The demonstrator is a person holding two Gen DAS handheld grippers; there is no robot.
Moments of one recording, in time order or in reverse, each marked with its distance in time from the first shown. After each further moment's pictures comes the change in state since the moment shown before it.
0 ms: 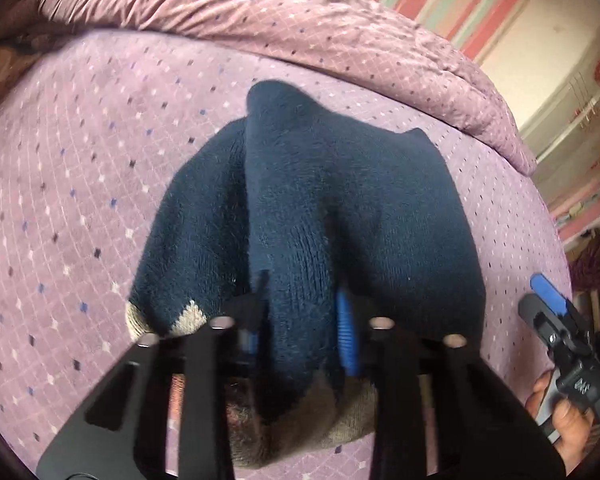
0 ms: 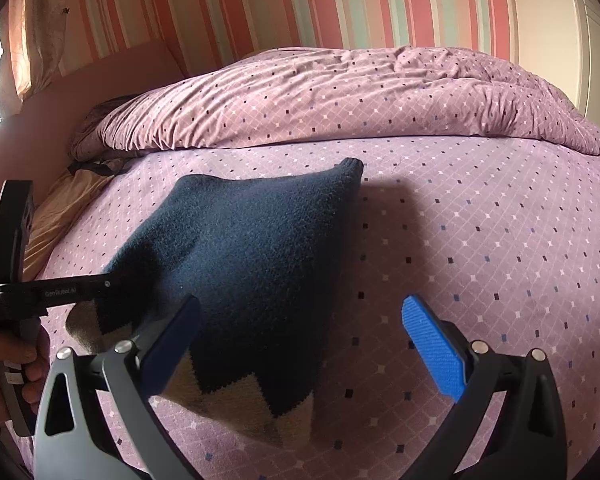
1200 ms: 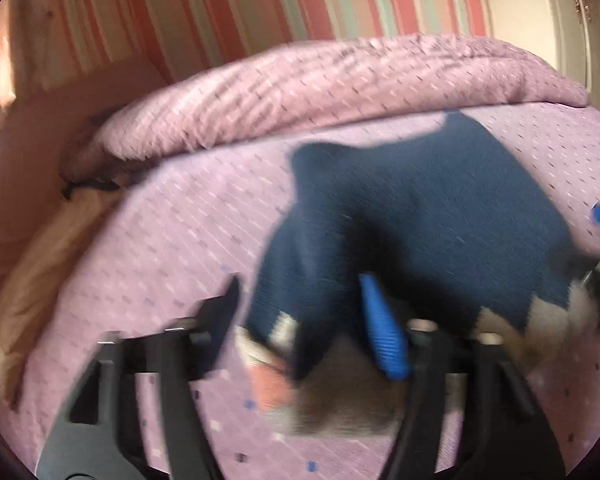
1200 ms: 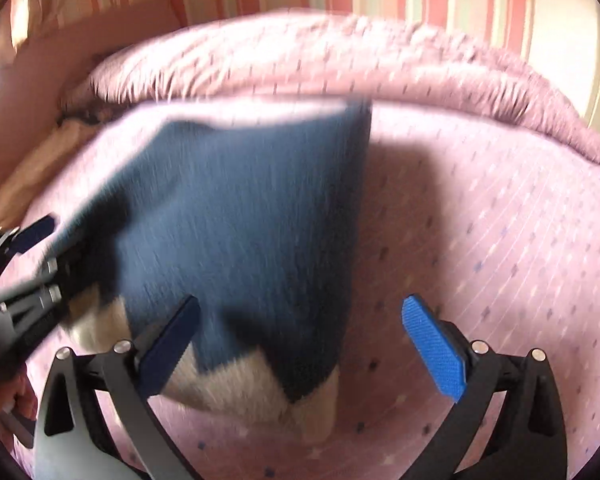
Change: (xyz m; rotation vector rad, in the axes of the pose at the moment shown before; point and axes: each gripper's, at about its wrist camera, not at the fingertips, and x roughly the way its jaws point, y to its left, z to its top) left arm -0.027 -0.030 -0.050 0.314 -0.326 0.504; right arm 0.025 0.030 -0.023 -0.078 0.076 -0.081
